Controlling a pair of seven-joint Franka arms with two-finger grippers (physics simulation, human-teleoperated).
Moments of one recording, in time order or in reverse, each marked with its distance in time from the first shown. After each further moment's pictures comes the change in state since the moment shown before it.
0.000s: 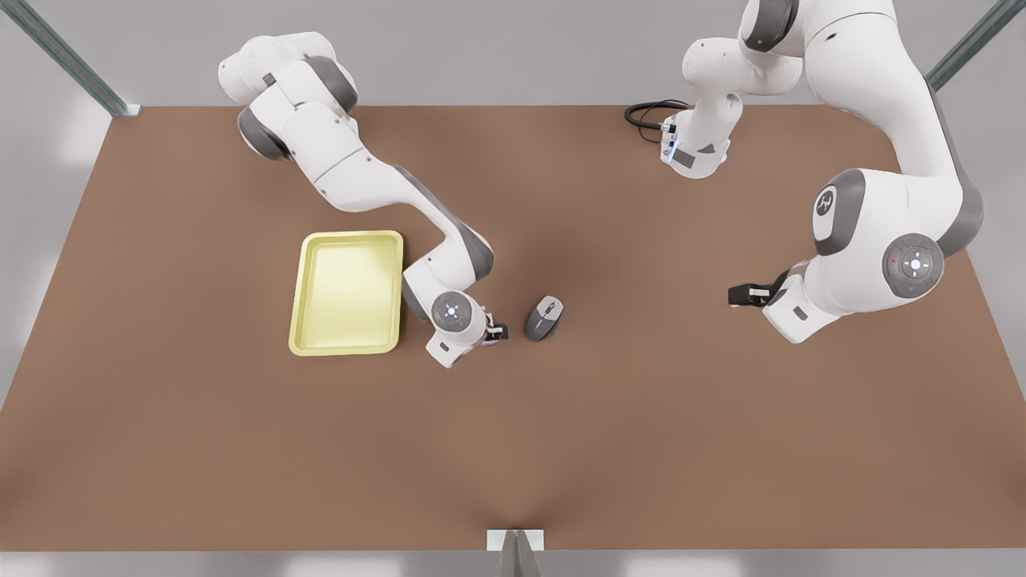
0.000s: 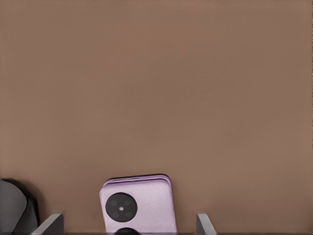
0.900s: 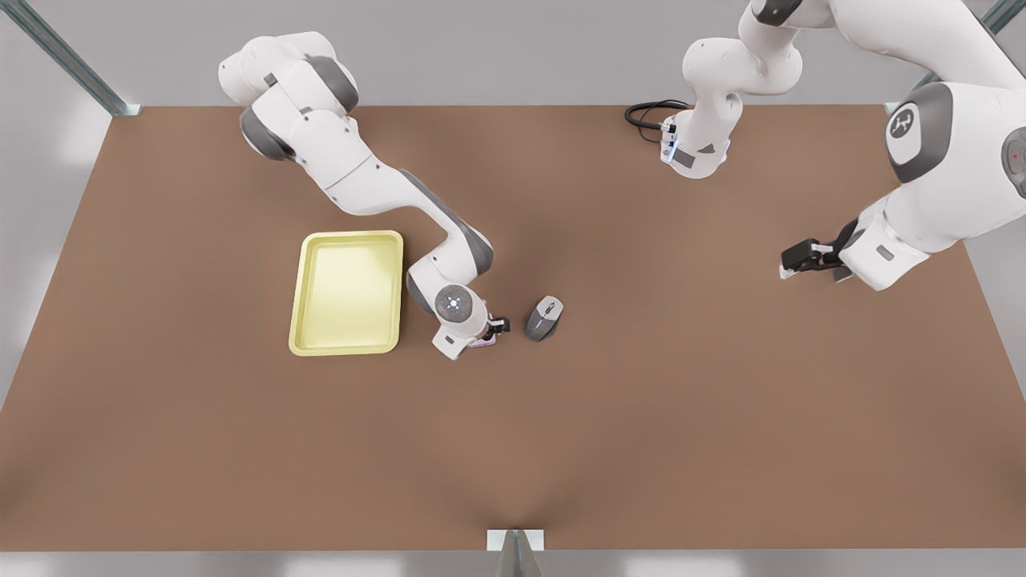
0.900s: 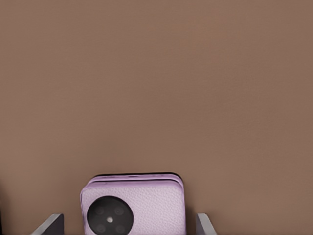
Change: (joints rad) left arm 0.002 -0.144 0.089 0.024 -0.046 -0.020 0.052; right arm 0.007 0.013 0.007 -0.143 0.003 0.195 -0.041
